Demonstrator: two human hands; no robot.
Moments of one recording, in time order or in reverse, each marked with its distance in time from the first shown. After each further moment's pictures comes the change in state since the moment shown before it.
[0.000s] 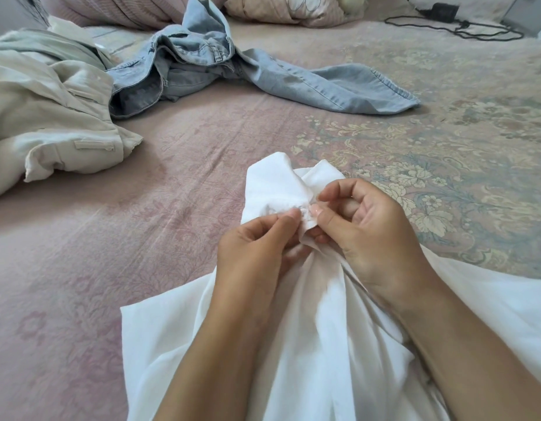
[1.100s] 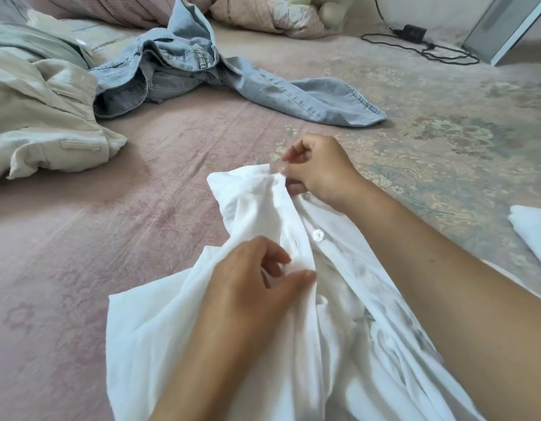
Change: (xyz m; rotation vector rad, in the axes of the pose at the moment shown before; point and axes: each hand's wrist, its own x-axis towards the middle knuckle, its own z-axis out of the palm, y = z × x) left_hand -0.044 0.001 -0.012 0.895 -0.070 0.385; right_hand 0.074 -0.041 0.002 -0.635 0.021 0.020
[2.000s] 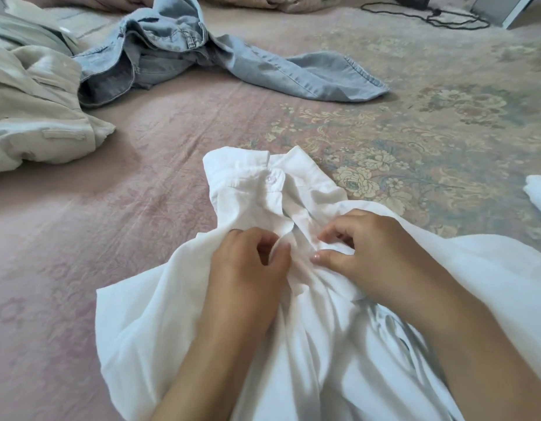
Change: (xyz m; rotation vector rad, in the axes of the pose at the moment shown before) left_hand 0.007 -0.013 0.021 0.097 0.085 -0.081; right_hand -0.106 0.053 -0.023 -0.524 -0.134 -0.032
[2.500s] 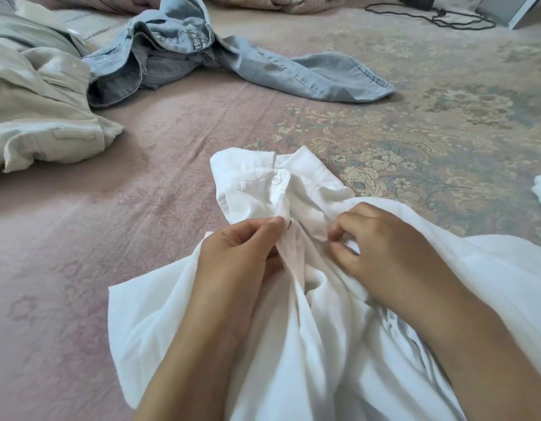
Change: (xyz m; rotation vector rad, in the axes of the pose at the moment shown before) left_hand 0.002 0.014 -0.016 -0.832 -0.125 -0.392; right_hand -0.005 -0.007 0.003 -0.179 0.138 -0.110
